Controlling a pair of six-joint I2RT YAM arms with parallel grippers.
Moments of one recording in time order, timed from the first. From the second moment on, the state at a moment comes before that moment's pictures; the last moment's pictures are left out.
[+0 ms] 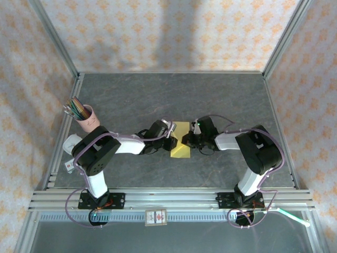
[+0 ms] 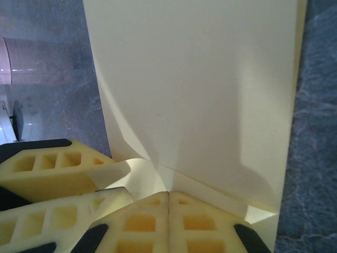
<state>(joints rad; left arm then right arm) -0.69 1.79 0.79 0.20 0.17 -0.42 0.48 1.71 0.65 0.18 -0.53 0.78</state>
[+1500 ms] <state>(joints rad) -0.73 1.81 0.78 0.24 0.35 -0.63 0.48 1.72 0.67 0.17 -0.54 0.78</state>
